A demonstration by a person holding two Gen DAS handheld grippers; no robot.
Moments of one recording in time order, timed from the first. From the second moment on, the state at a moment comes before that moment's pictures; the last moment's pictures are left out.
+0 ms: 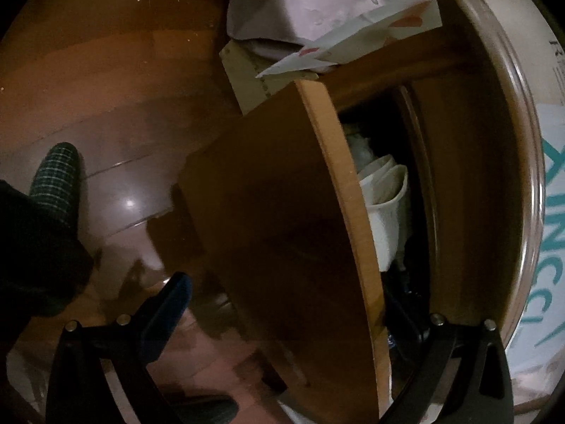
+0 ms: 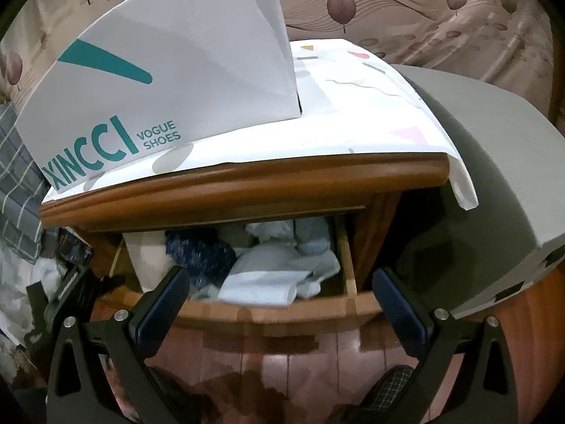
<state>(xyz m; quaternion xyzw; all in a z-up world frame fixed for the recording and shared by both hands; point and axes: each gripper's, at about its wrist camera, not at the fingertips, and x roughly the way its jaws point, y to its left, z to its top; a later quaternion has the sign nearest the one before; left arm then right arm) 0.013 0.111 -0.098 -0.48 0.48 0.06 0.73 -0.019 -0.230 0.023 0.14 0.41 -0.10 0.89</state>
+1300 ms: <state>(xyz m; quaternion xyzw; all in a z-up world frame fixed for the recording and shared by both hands) -0.054 0.133 -0.071 -0.26 0.55 0.05 0.79 -0.013 -0.238 0.022 0.15 0.42 -0.11 0.89</state>
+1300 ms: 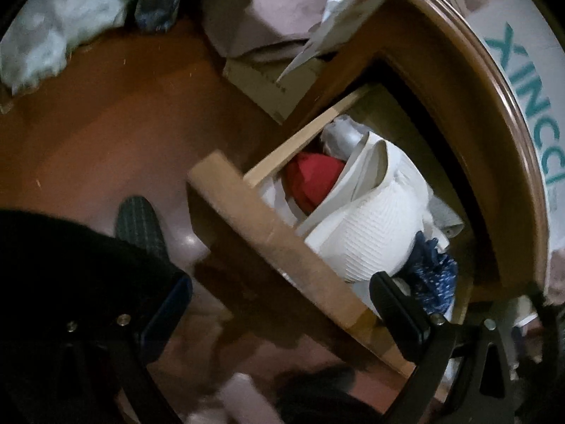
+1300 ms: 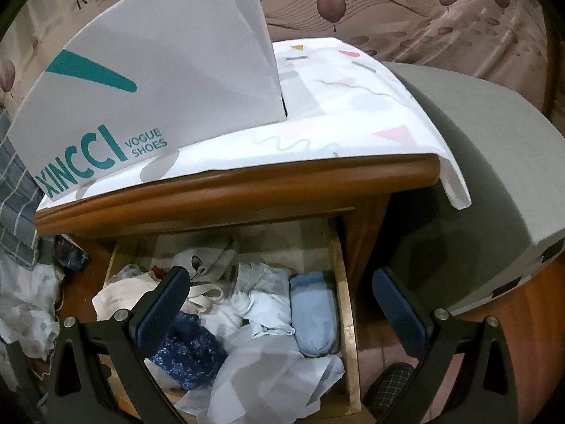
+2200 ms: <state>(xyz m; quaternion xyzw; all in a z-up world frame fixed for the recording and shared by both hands) -0.019 0.054 0.060 0.13 0.37 -0.14 0.91 -0.017 -0.149 0.006 -0.03 0.46 0.03 0.89</state>
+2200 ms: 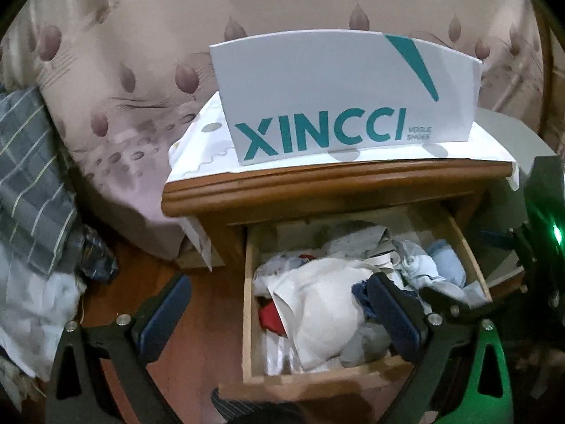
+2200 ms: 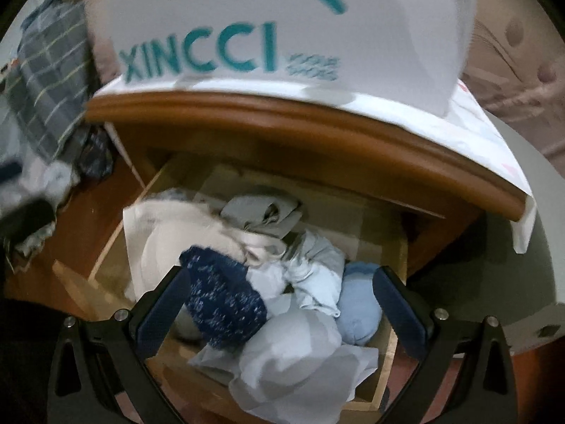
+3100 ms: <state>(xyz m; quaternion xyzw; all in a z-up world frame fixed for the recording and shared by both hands) 0.048 0.117 -0.017 -0.06 0.55 -0.09 0.83 0.040 -0.109 -0.068 -0.05 0.61 0.05 0.79</state>
